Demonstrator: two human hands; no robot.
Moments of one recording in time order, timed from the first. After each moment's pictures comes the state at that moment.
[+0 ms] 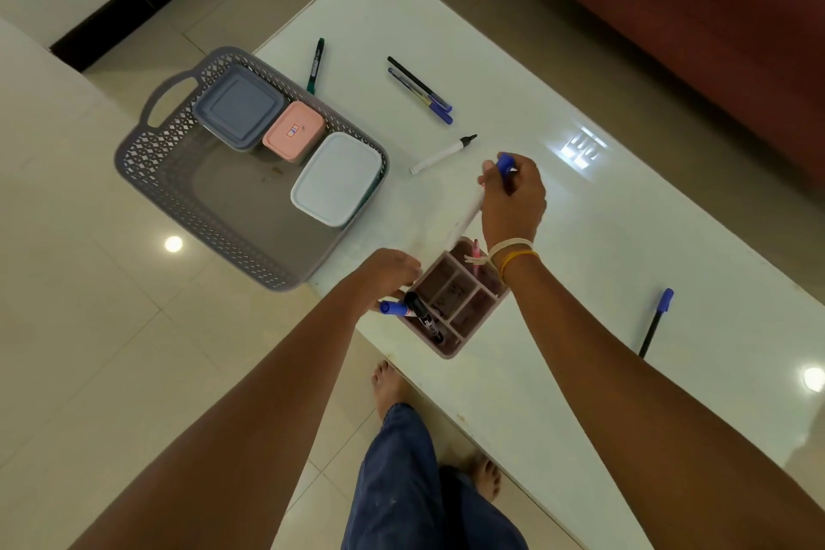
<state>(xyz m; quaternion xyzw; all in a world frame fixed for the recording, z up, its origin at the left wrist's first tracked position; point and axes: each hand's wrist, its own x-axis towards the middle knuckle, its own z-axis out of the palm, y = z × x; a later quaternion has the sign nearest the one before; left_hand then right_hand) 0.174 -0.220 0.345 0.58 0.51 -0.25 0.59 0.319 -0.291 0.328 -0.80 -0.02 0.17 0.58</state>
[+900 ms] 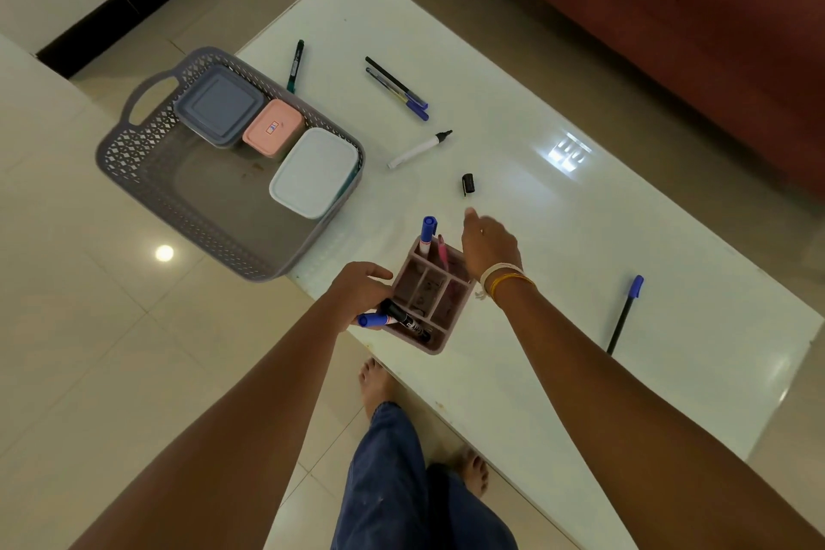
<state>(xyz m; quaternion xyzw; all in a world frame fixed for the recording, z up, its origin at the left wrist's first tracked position) 0.152 -0.249 0.327 0.54 0.57 -0.20 0.59 0.307 -0.347 0.316 -0.90 -0.07 0.35 0.26</state>
